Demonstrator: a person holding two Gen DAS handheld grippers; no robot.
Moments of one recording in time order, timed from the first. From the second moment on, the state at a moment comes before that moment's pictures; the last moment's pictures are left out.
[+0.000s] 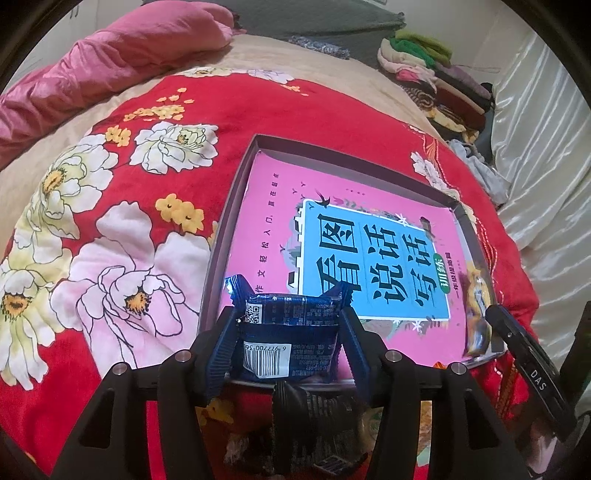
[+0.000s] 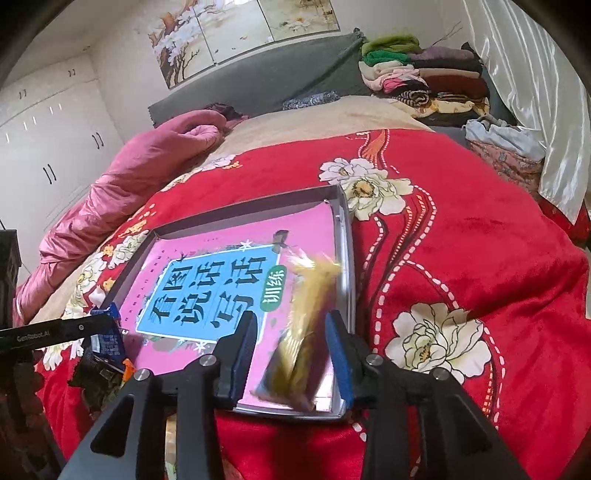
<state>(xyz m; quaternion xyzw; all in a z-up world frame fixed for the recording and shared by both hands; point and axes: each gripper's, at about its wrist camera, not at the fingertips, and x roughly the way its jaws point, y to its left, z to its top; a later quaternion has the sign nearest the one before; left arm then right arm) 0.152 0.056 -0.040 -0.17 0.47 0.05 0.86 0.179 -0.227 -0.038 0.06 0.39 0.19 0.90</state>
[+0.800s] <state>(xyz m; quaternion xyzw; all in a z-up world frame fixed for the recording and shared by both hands) 0.136 0.057 -0.014 -0.17 0.44 0.02 0.88 0.168 -0.218 -0.019 0.06 0.35 0.23 0.91</state>
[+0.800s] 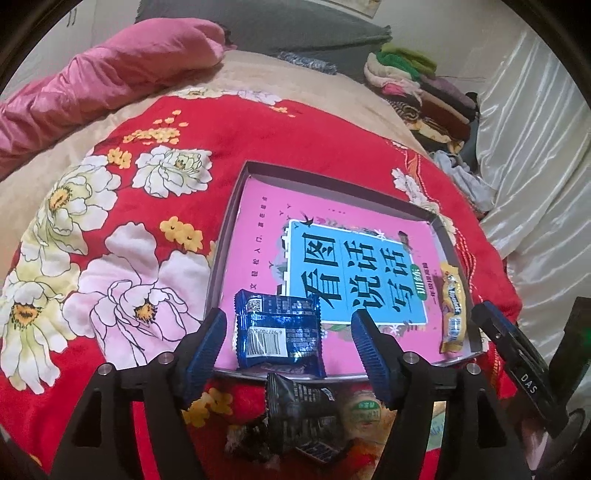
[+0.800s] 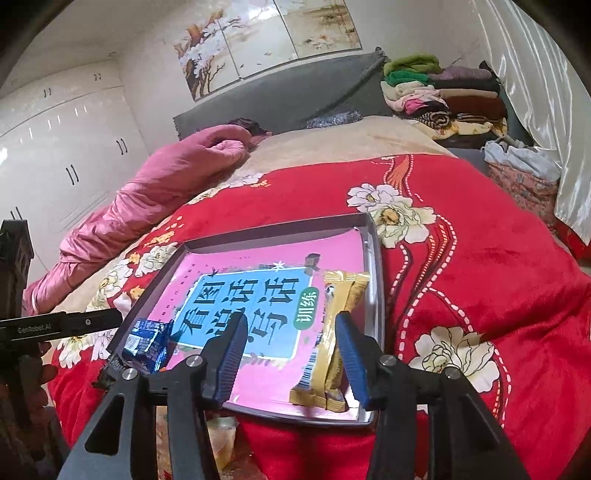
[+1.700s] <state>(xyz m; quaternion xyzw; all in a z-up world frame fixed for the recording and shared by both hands) 0.095 0.047 0.013 -0.15 0.41 -0.02 0.90 0.141 -0.212 -0.002 0.05 0.32 0.27 0.91</state>
